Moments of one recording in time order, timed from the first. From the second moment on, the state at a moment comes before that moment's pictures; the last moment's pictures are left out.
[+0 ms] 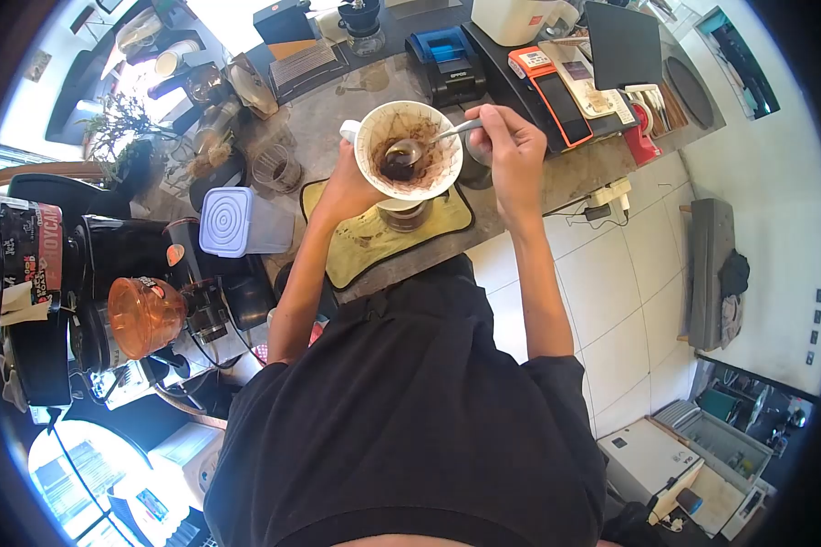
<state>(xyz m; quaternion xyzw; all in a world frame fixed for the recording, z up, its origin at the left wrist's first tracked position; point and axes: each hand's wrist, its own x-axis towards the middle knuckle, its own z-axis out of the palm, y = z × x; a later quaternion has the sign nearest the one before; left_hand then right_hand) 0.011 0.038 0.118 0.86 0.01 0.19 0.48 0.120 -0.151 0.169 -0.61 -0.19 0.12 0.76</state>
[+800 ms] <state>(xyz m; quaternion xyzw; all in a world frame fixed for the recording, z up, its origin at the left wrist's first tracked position) 0.013 0.037 0.119 0.85 0.00 0.21 0.49 0.117 -0.155 0.180 -0.61 -0.22 0.08 0.76</state>
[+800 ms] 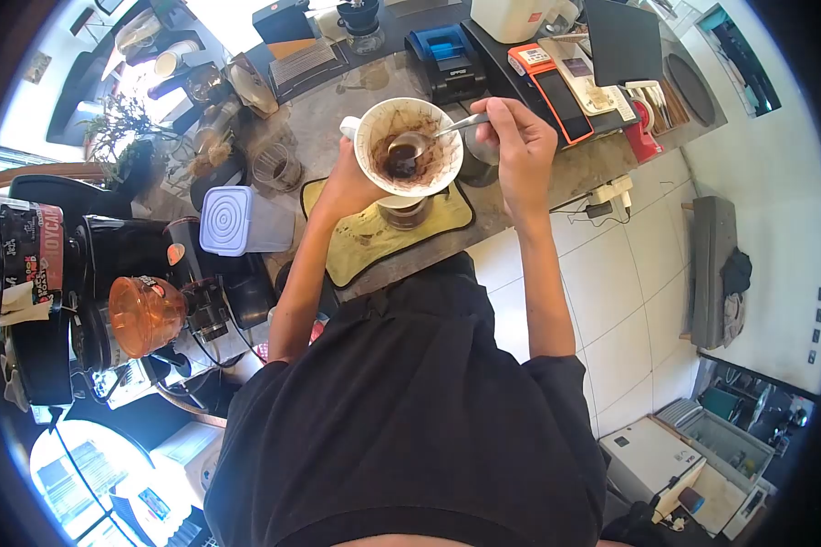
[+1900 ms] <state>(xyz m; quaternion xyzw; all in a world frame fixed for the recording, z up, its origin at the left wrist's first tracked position) 0.011 0.039 0.119 0.87 0.01 0.19 0.46 0.114 -0.146 0.163 -0.64 -0.20 0.14 0.73</state>
